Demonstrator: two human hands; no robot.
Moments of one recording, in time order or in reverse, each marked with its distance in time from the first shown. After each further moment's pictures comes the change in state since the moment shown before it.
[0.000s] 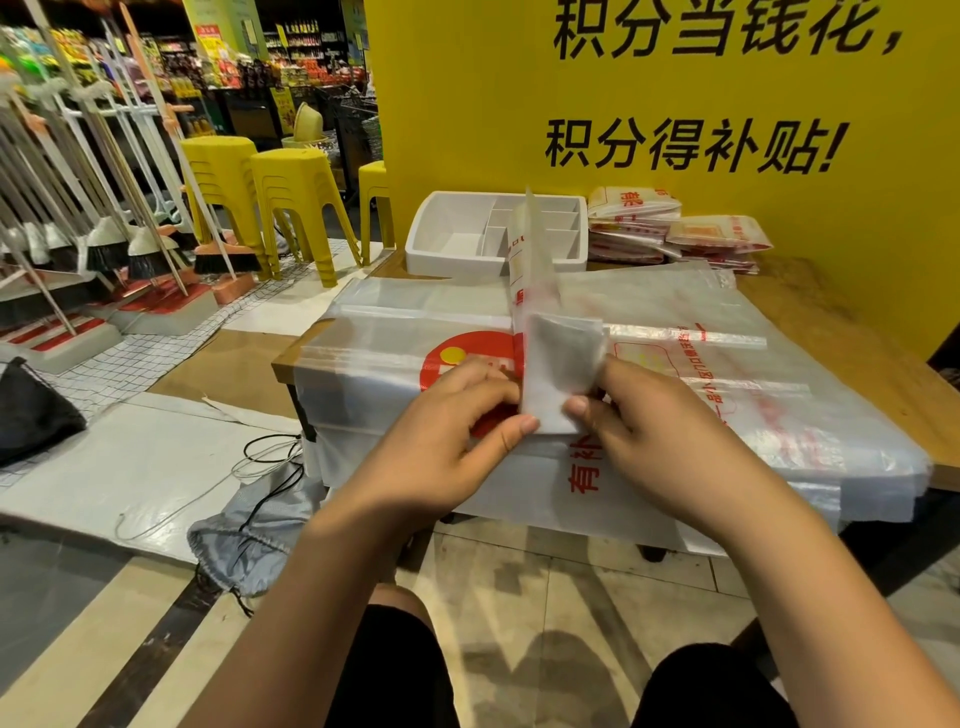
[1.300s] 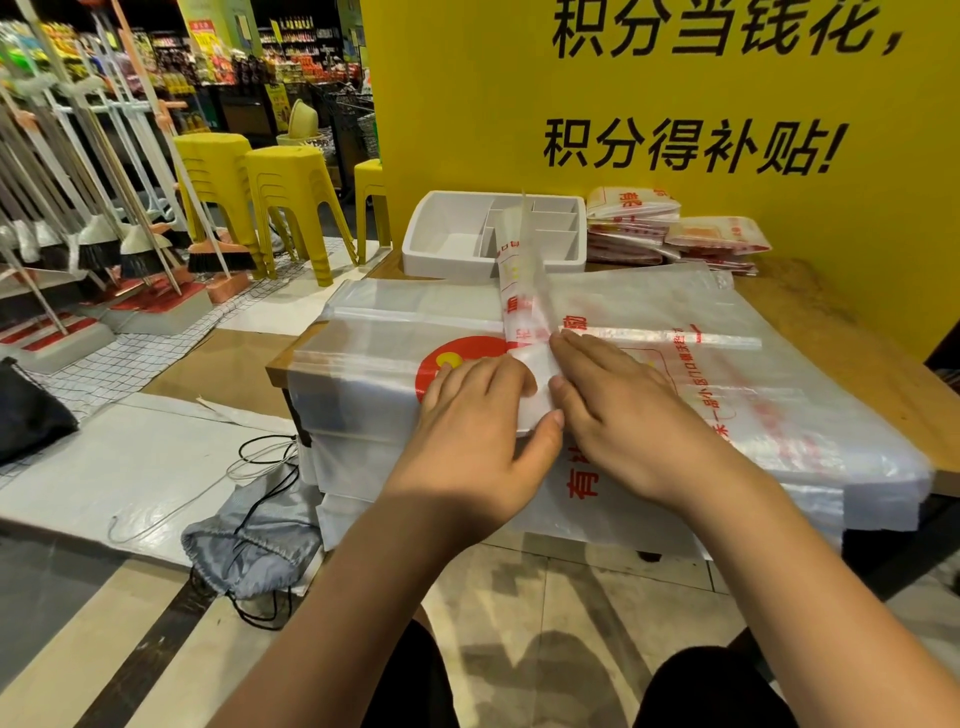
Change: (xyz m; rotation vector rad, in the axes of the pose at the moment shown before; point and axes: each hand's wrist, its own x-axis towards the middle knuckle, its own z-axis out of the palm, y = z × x) left_hand 0.009 0.027 0.014 0.236 0.010 -0.205; right_hand 0.030 0.009 0.014 -0.239 -0.065 -0.013
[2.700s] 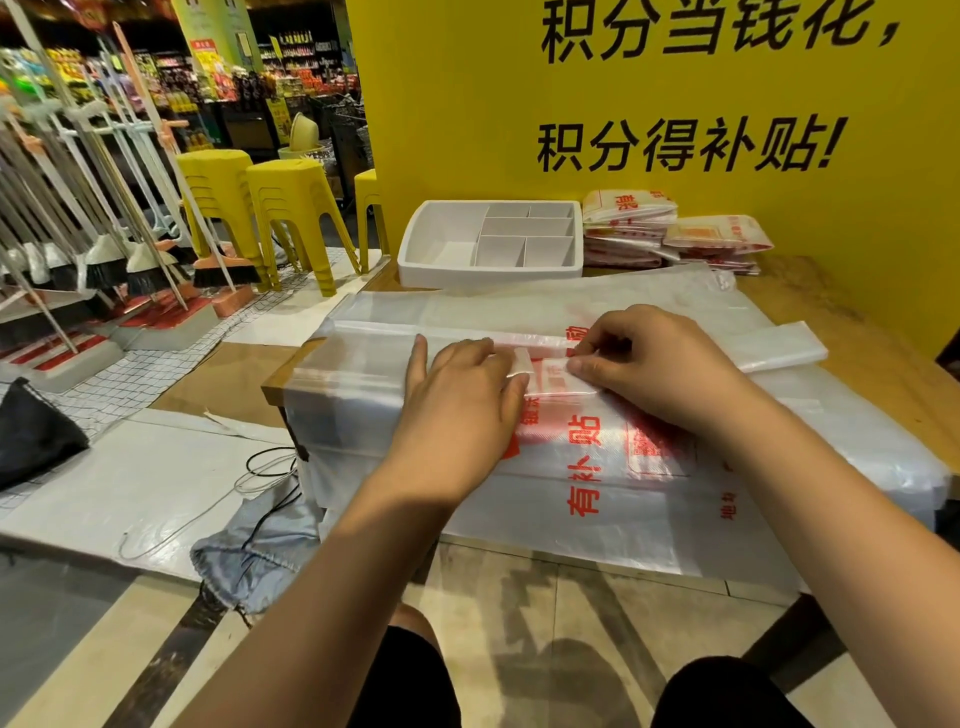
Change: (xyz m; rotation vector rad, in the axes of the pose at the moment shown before) left_hand 0.040 -0.002 -0.007 0.240 -0.090 -0.131; right_hand 0.040 0.044 -0.023 0.131 0.147 0.059
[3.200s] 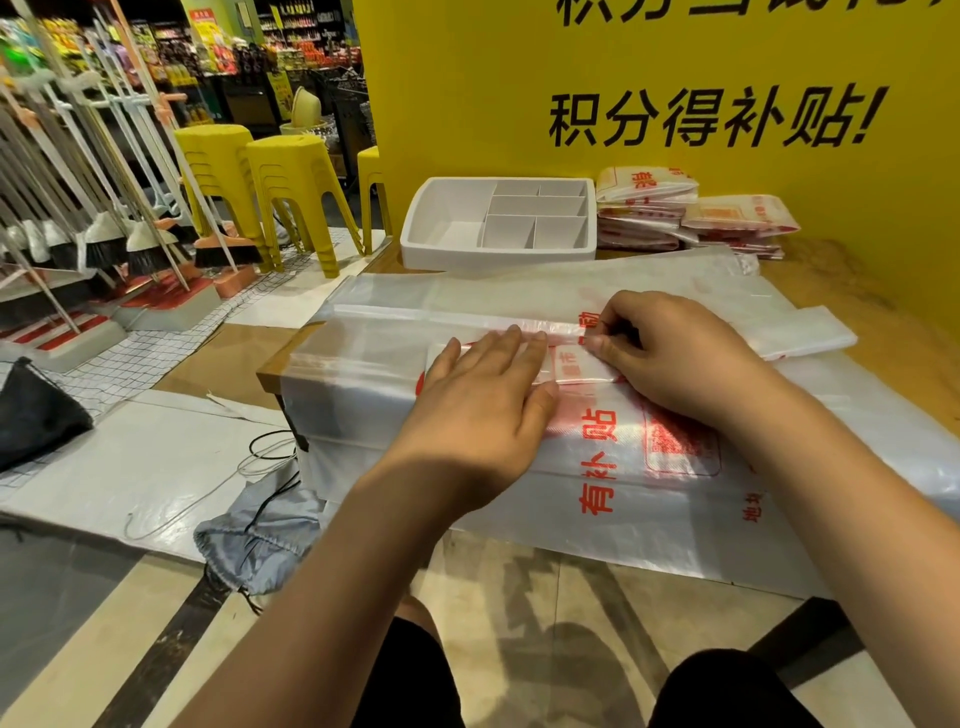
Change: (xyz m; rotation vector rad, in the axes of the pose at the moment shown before) left_hand -0.002 -0.005 0.008 -0.009 -0.149 0.117; right_hand 0.008 0.000 0.004 -0.165 -0.041 0.015
